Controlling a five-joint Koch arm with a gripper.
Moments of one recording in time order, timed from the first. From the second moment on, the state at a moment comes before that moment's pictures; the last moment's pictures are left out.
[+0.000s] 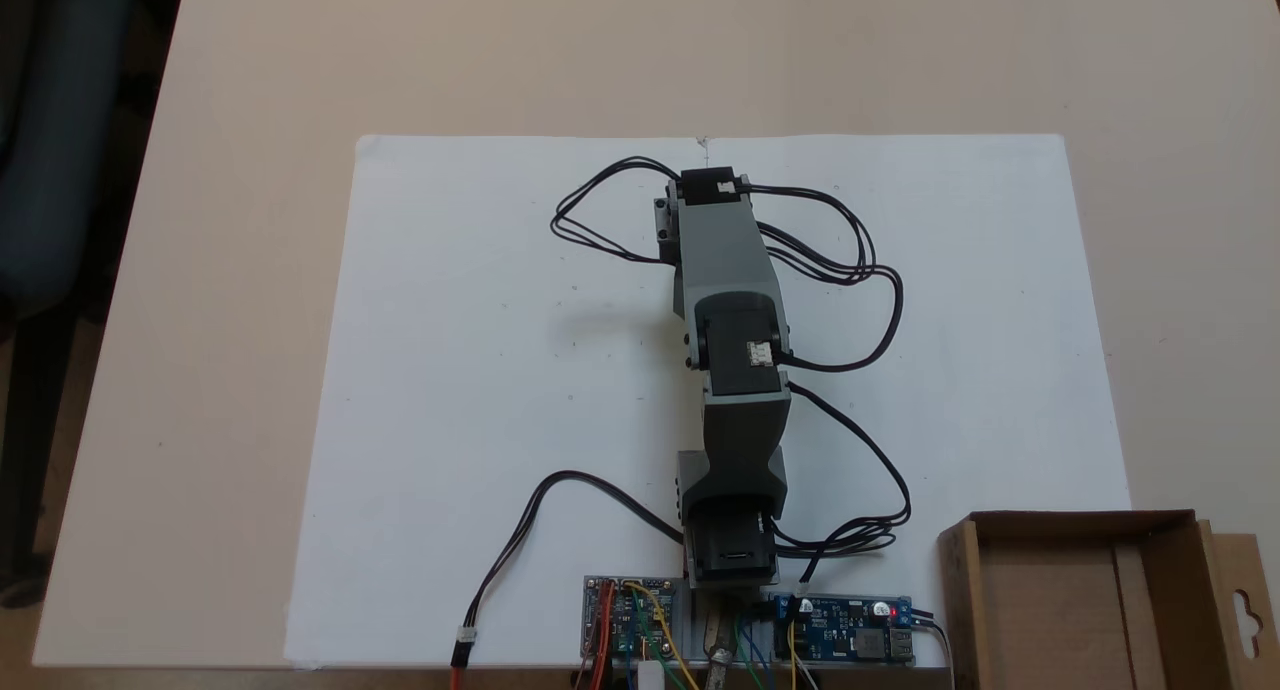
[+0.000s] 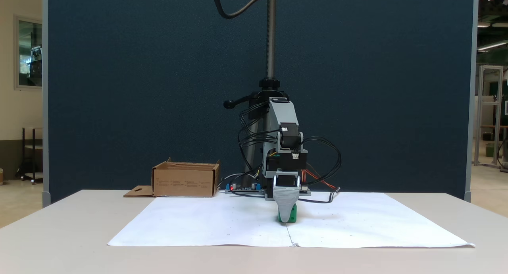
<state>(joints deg) -4.9 78.6 108.2 33.9 12.2</state>
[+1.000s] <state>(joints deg) -5.4 76.9 108.3 32.4 12.0</state>
